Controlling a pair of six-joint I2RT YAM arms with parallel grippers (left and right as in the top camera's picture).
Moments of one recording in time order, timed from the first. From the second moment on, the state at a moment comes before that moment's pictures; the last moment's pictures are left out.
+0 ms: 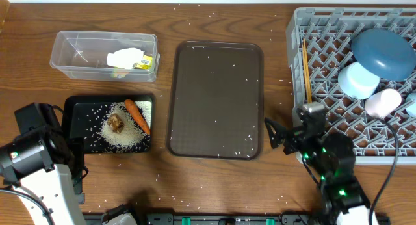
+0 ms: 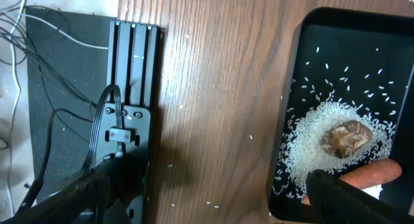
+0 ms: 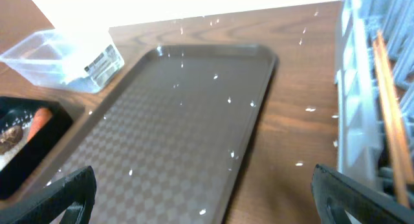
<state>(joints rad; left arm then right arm) 0.48 1.07 1.20 -1.60 -0.25 -1.22 0.23 0.71 0.24 0.13 -0.25 0.24</state>
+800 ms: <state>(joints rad) 0.48 1.07 1.20 -1.60 -0.25 -1.22 -0.01 0.22 0.01 0.03 -0.29 0.20</state>
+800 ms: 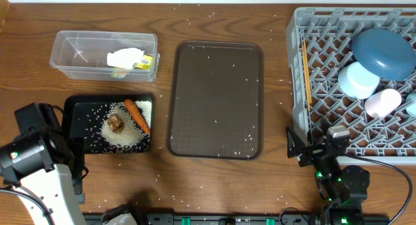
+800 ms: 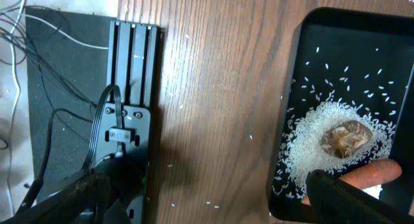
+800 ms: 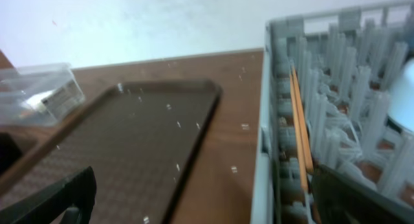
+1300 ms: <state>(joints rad) 0.48 1.07 1.20 -1.60 -0.24 -1.22 -0.02 0.10 0.01 -0.05 -0.27 -0.04</state>
